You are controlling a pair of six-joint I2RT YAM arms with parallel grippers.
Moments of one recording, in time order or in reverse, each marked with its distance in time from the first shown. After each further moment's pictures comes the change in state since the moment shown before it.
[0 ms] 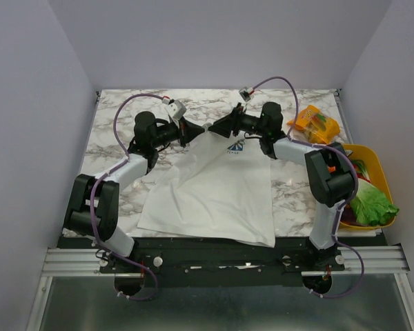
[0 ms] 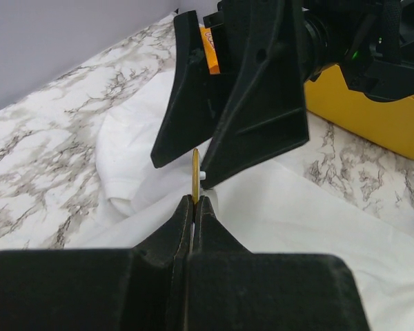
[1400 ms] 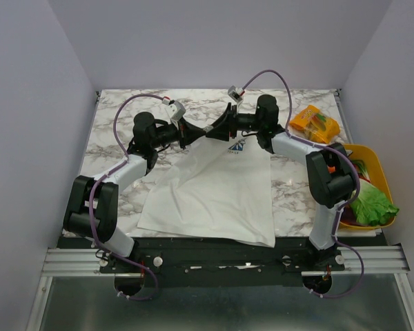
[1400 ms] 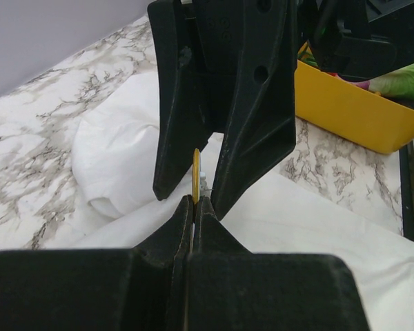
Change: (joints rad) left arm 0.000 -0.015 -0.009 0.014 0.072 -0.042; right arm 0.027 -0.008 0.098 -0.167 -0.243 -0.218
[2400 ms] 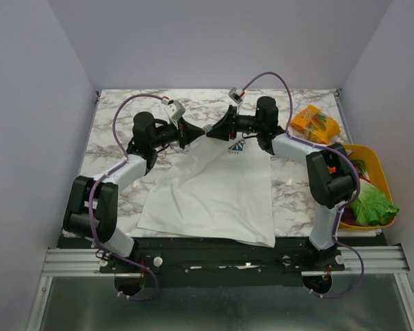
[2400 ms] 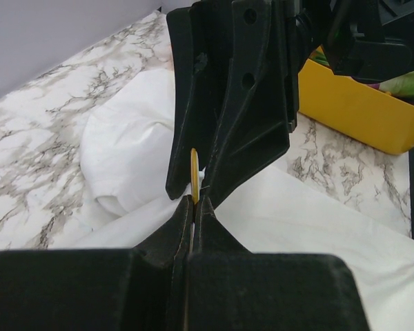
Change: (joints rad) left arm 0.005 -0.002 0.000 -0.021 -0.018 0.015; right arm -0.002 -0.006 -0.021 -0.037 0.070 -0.008
